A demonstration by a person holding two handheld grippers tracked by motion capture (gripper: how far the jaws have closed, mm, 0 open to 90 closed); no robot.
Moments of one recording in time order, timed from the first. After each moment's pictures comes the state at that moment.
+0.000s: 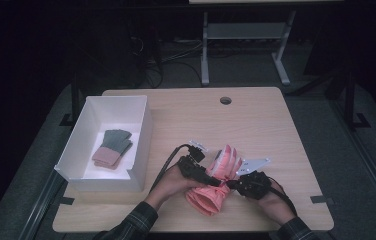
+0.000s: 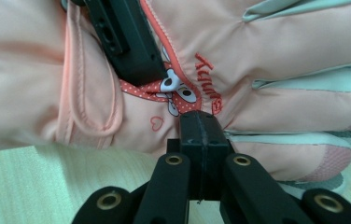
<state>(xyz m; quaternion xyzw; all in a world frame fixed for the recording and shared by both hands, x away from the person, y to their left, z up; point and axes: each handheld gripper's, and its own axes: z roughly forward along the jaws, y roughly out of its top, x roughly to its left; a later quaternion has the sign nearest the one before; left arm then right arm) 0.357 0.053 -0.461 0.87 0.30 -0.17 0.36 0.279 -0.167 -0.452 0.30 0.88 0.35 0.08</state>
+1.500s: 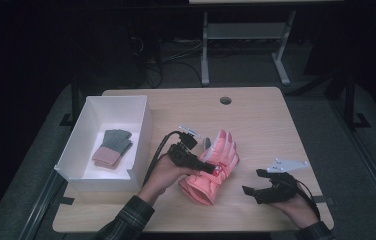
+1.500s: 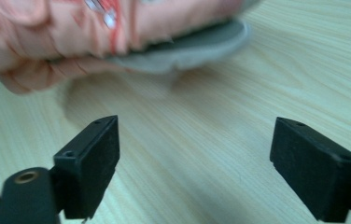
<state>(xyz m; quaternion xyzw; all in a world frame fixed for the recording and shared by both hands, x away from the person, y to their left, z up) 0.354 0.074 -0.388 0.86 0.32 -0.14 0.38 0.262 -0.228 -0.440 0.38 0.82 0.42 0.09</state>
